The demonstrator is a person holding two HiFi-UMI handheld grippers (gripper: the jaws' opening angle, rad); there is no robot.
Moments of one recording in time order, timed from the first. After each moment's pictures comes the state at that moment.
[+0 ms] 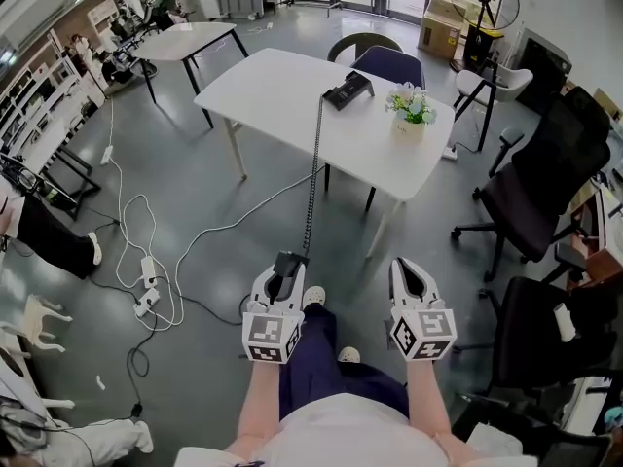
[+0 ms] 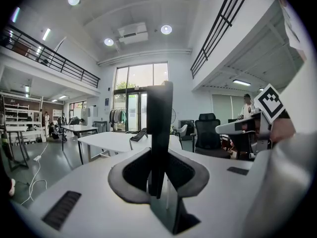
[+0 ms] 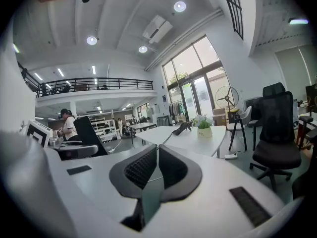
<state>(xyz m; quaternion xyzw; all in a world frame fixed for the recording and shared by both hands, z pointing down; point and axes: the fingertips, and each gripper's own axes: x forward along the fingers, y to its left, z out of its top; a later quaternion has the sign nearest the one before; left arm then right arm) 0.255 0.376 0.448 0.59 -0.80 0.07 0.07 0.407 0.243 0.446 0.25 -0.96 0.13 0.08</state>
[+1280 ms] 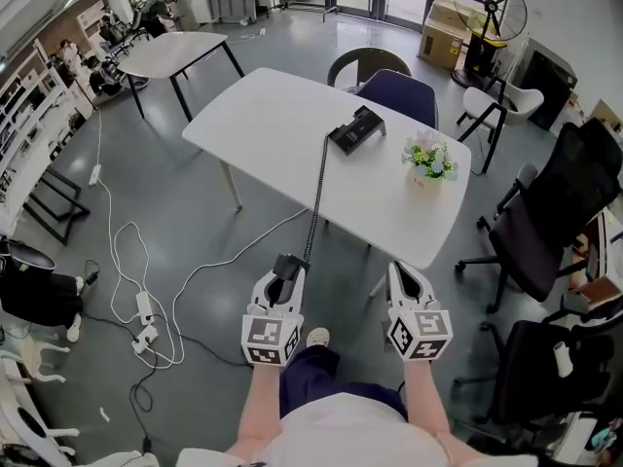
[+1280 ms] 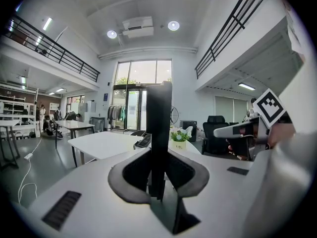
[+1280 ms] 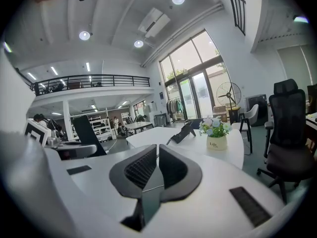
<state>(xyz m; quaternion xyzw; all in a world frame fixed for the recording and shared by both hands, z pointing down) 0.087 0.243 0.439 0.60 -0.79 0.06 0.10 0.238 0.111 0.438 0.26 -0.95 0.14 0.09</state>
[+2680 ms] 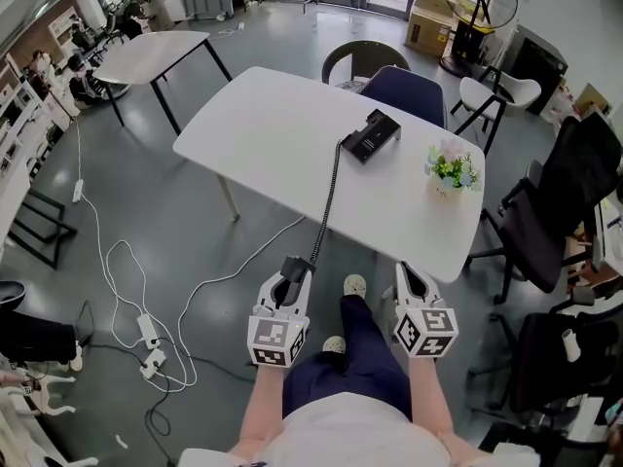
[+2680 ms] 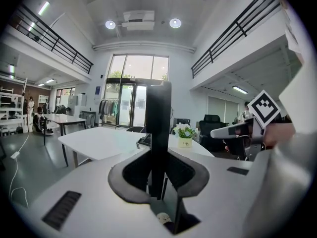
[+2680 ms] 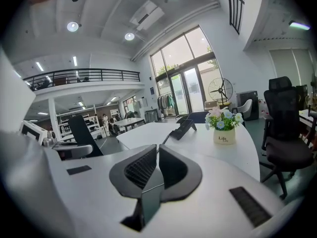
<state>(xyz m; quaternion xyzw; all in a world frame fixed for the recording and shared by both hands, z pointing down) -0.022 0.220 0.466 0.65 -0.75 0.06 0.12 0.140 0.097 0.467 0.32 -0.93 0.16 0.12</state>
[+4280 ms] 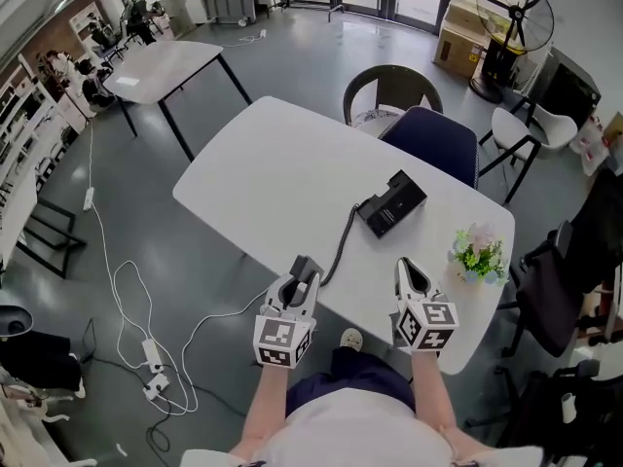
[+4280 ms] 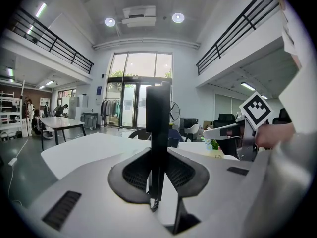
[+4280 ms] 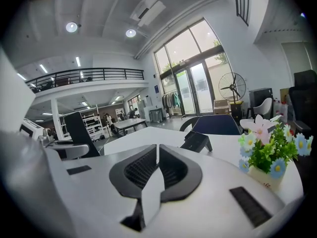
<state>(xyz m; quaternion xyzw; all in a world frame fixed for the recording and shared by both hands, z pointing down) -0.148 0.032 0.463 0.63 -0.76 0.07 0.12 -0.015 -0.106 0.474 0.28 -0.94 0.16 0.12</state>
